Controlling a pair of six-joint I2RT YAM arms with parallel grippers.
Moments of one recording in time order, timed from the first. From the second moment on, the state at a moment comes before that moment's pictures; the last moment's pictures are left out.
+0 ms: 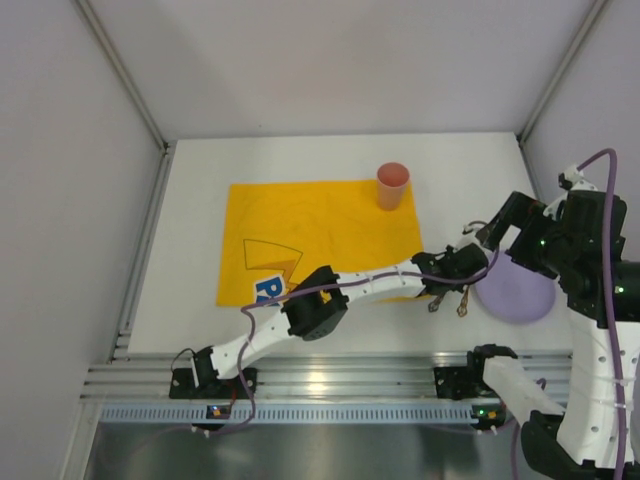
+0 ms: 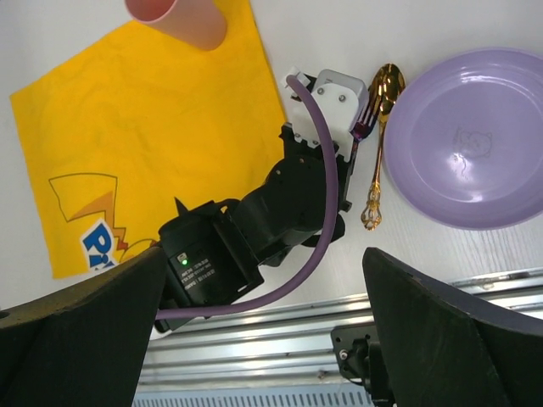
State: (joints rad) left arm -1.22 2.66 2.36 -0.46 -0.33 -0.44; right arm -0.03 0.88 1.53 -1.34 -0.08 0.42
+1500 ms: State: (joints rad) left arm -0.27 1.47 1.08 -0.46 -0.09 -0.29; right arm -0.04 1.35 0.93 -0.95 -0.06 0.54
